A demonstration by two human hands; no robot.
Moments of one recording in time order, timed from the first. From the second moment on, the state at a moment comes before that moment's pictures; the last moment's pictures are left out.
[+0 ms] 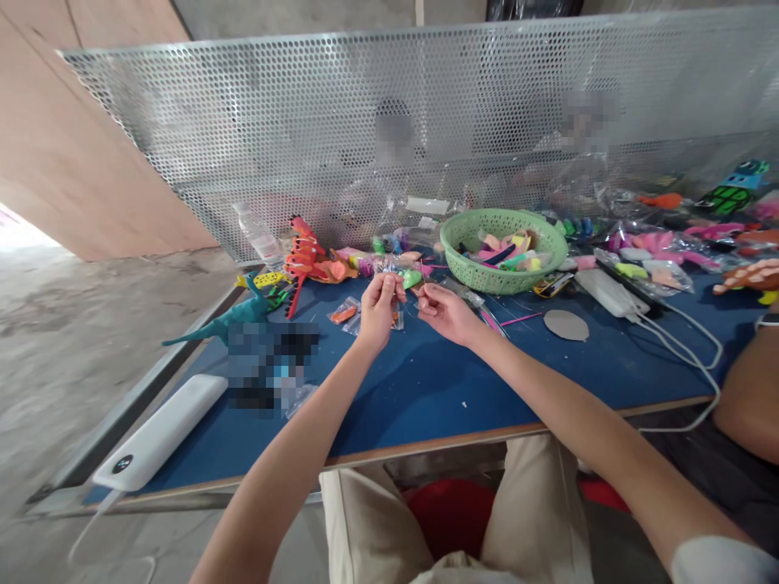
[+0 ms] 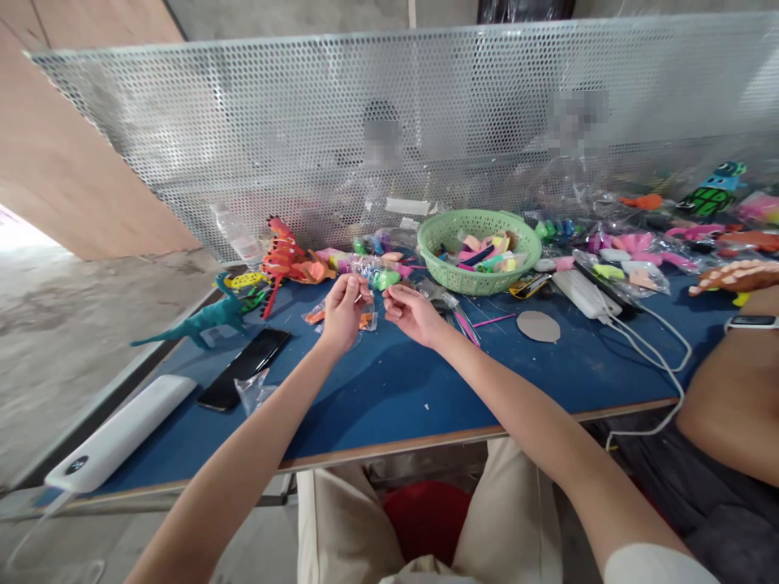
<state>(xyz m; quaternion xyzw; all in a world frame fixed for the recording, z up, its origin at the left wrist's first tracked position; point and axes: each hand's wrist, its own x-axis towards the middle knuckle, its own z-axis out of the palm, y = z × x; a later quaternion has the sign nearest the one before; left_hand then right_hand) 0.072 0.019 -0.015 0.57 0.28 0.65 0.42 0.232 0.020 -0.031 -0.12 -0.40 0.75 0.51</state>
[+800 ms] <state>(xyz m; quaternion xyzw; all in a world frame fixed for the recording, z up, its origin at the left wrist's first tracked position) 0.062 0.022 -0.022 0.69 0.31 0.47 0.46 0.246 0.022 -0.014 -0.06 -0.27 0.78 0.56</state>
